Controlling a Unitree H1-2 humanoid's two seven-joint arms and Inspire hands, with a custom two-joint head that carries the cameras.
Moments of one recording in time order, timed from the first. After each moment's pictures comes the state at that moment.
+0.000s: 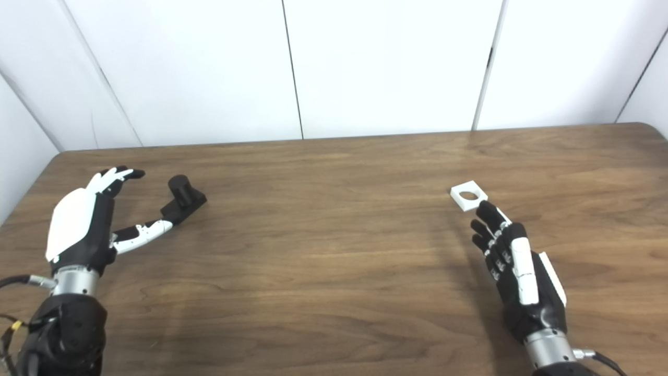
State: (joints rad) left arm -0.12 0.35 0.01 -0.31 0.80 0.40 -0.09; right arm 0.12 -0.17 -0.13 -0.32 0.31 0.18 0.08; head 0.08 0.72
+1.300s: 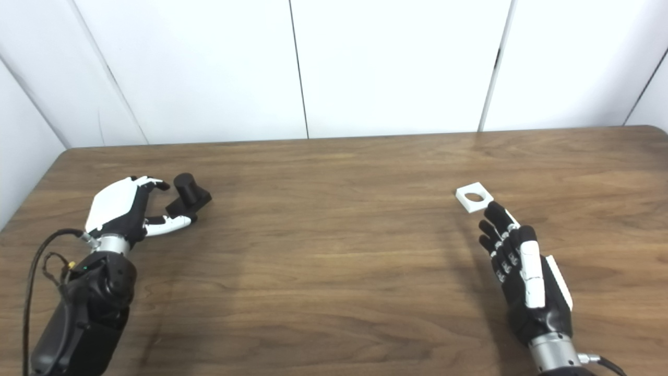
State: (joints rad) left arm -0.31 0.40 -0.10 0.10 0.86 0.42 -0.09; right arm 0.12 -0.17 -0.13 -0.31 0.32 0.15 0.08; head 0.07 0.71
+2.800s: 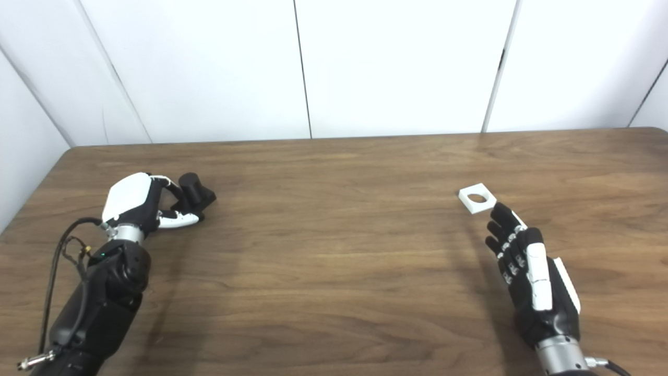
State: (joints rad) left arm -0.40 0.40 -0.16 0.27 0.78 0.38 0.02; right arm 0.13 -0.17 -0.15 -0.32 0.32 0.15 0.08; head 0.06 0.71
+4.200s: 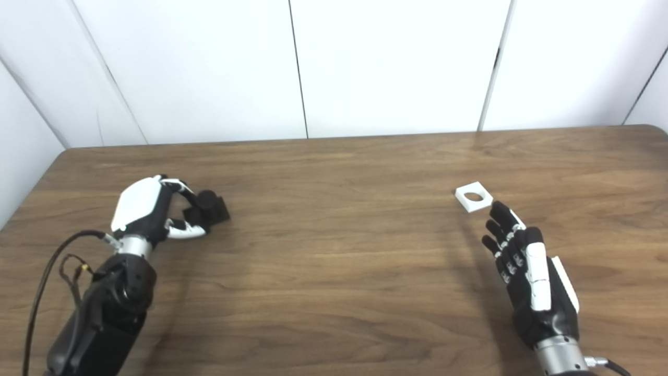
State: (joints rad) left arm -0.28 0.38 -0.21 0.03 0.74 0.38 -0.01; right arm 0.14 -0.18 -0.13 -0.34 0.31 0.15 0.08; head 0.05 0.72
